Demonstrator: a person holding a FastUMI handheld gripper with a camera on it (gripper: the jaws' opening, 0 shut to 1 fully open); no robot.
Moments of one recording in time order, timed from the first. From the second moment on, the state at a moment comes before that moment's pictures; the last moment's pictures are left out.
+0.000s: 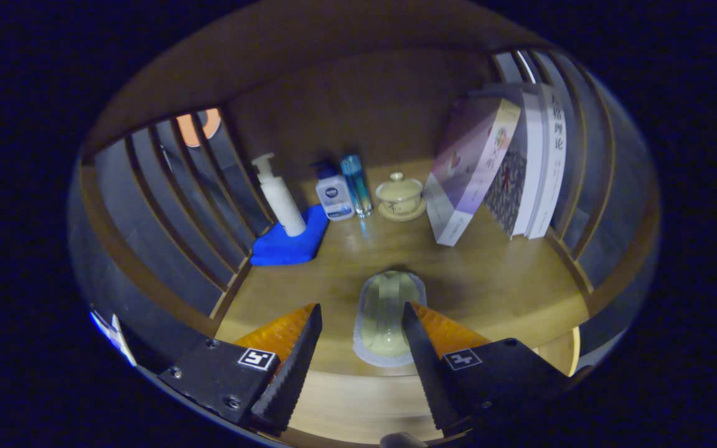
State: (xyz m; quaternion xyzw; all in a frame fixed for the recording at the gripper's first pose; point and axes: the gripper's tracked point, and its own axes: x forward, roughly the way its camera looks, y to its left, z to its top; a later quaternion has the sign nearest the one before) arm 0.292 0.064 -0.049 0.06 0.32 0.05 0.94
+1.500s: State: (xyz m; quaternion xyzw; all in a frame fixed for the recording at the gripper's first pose) arm 0.012 0.026 -0.117 0.01 0.07 -0.02 1.00
